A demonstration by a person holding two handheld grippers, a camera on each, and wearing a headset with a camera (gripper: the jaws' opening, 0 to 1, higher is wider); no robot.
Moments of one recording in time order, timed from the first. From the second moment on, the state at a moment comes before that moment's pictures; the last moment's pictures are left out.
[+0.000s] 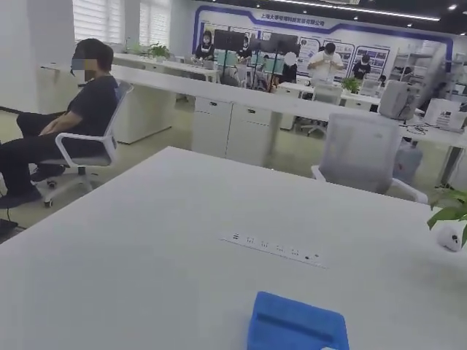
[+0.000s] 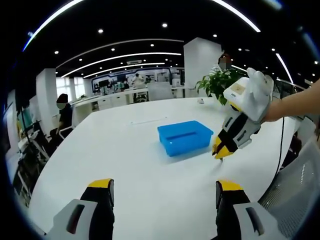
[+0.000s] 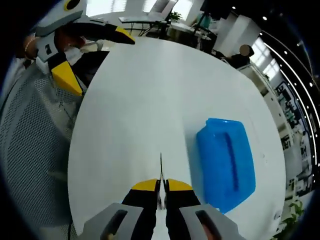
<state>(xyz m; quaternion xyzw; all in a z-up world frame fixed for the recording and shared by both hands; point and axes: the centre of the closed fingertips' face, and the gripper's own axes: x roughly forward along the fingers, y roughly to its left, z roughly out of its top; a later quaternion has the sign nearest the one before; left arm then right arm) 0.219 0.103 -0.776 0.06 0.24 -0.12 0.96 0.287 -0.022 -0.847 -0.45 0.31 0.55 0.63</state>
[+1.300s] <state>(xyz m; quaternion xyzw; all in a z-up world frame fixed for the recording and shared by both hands) 0.220 0.111 -0.771 0.03 0.23 -0.11 0.97 0.263 -0.053 -0.787 -0.20 0.33 0.45 0.81</state>
